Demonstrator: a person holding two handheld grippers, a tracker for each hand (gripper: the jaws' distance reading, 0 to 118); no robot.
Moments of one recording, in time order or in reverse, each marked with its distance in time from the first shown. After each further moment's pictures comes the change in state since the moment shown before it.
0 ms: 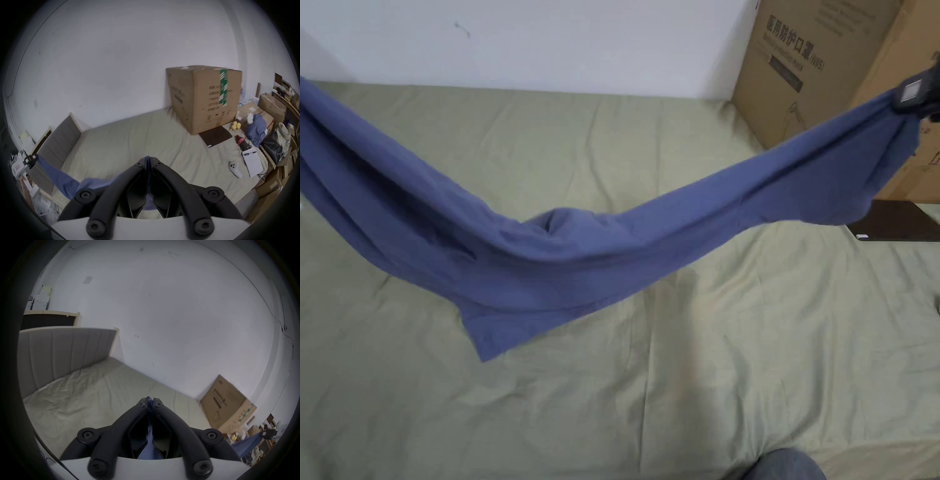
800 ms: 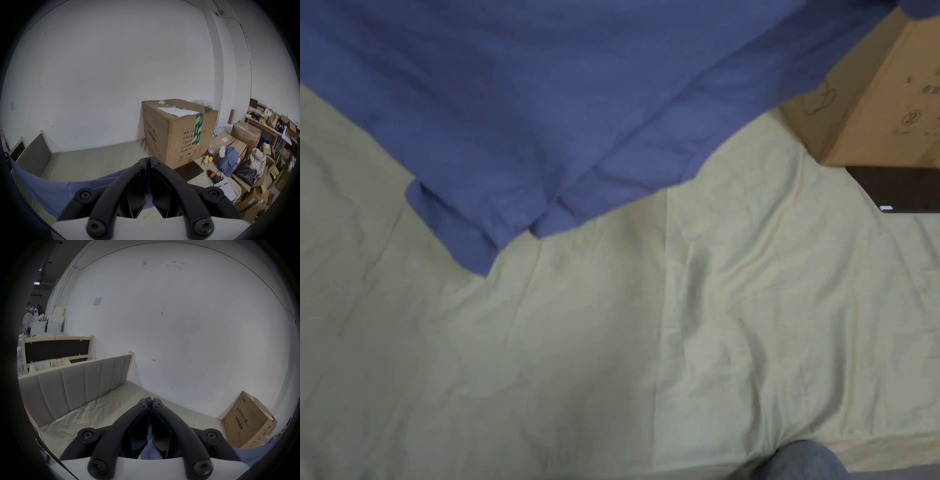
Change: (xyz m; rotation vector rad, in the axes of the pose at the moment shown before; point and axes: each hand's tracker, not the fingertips) left arm 0.058 0.125 -0.104 0.101 0.225 -0.112; right arm -0.057 0.135 -0.048 0.206 -0.338 0.090
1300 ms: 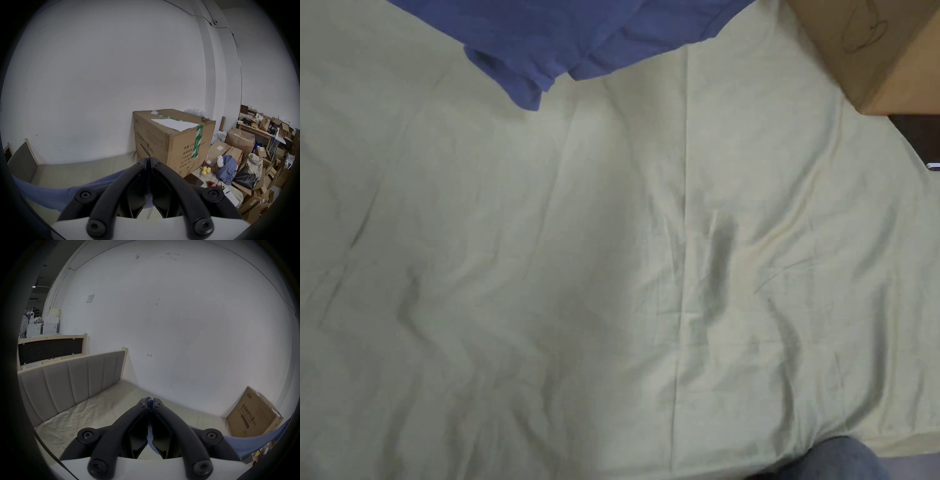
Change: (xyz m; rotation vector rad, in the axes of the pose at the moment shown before) left arm 0.037 -0.061 -0.090 -0.059 -0.012 -0.025; right arm -0.030 0.006 -0.100 0.058 -0.109 -0.023
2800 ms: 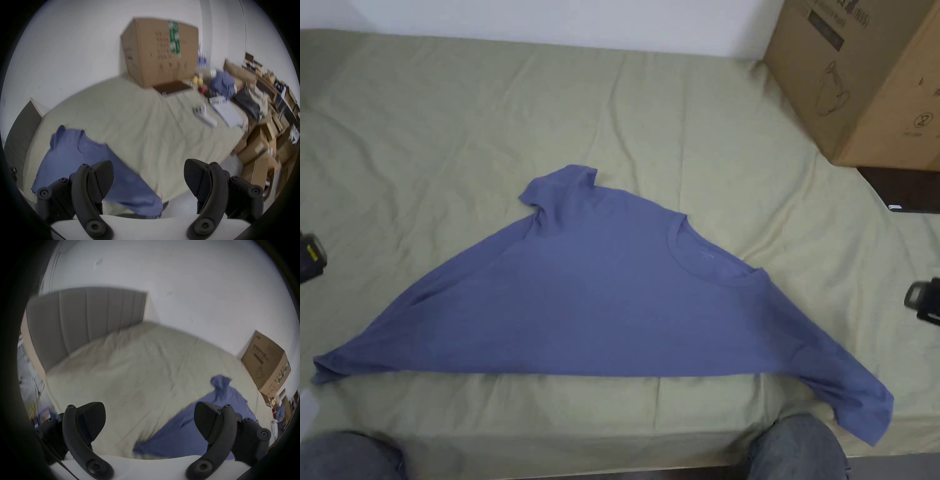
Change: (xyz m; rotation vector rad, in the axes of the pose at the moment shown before) left arm -0.163 -0.265 0.184 -0.239 0.056 -0.135; right arm 0.160 -0.346 0.141 -0.396 0.091 -0.025
